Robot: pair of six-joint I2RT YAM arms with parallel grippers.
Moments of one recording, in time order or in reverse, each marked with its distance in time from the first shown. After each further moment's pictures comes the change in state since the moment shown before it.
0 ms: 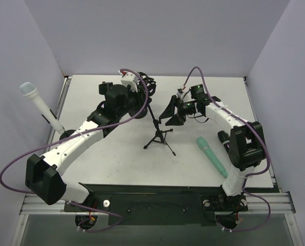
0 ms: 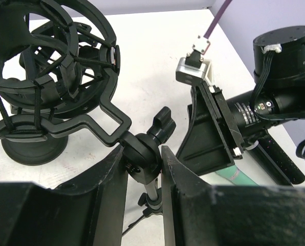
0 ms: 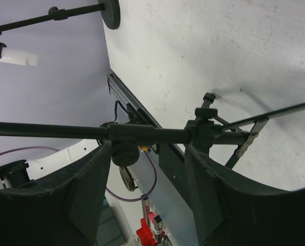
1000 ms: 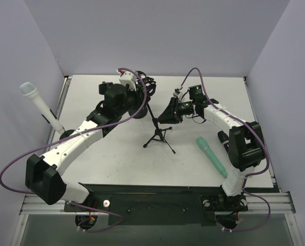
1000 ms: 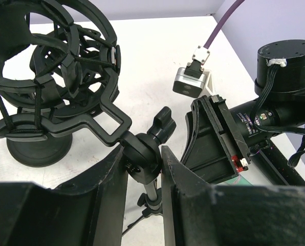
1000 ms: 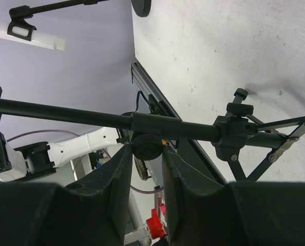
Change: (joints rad) left arm 0.010 0.000 0.000 0.009 -0.014 -0.008; right arm 0.021 -0.006 -0.050 0.126 -0.110 0.094
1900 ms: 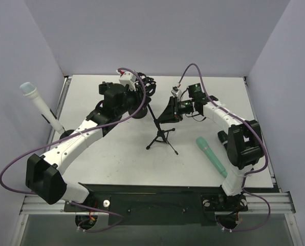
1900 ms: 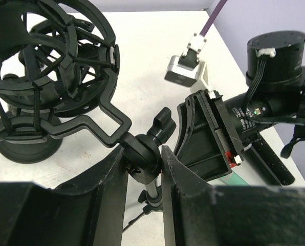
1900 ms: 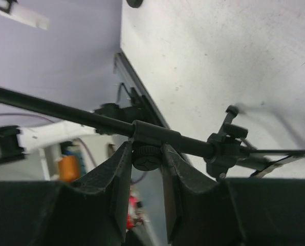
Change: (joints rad) left arm 0.016 0.005 -0.003 0.002 0.037 -0.027; right arm -0.002 0.032 0.032 -0.019 -0.027 -0.108
